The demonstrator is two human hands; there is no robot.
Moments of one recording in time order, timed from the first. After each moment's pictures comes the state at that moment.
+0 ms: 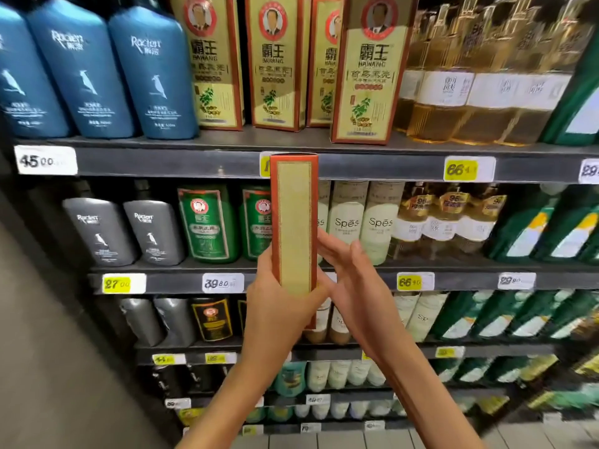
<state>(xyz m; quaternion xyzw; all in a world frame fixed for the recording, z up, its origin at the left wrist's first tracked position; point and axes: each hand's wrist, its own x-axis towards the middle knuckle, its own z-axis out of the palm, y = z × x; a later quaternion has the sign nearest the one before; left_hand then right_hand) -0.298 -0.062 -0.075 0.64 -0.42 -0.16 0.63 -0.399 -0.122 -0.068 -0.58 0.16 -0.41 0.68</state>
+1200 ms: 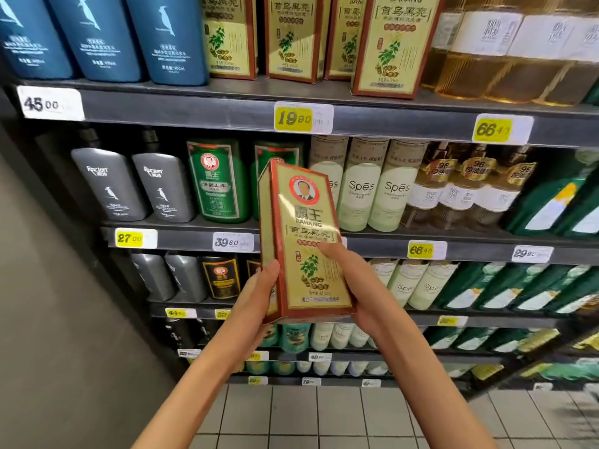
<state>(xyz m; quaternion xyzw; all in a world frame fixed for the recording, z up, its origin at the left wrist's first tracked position) -0.272 -0.018 -0.120 0.45 -0.33 -0.52 0.64 -0.393 -0.122 -0.100 -0.49 0.28 -0.24 0.79</state>
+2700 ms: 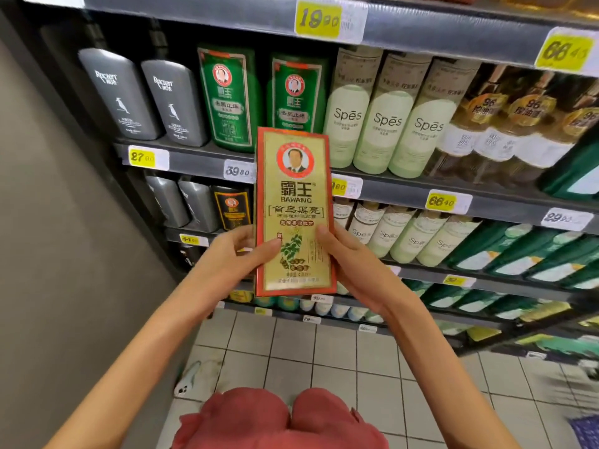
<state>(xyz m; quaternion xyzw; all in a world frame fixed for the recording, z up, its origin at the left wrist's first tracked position) -0.276 0.029 -0.125 0.66 -0.34 -0.40 0.53 -0.418 -0.098 -0.142 -0.58 0.23 -0.13 0.77</state>
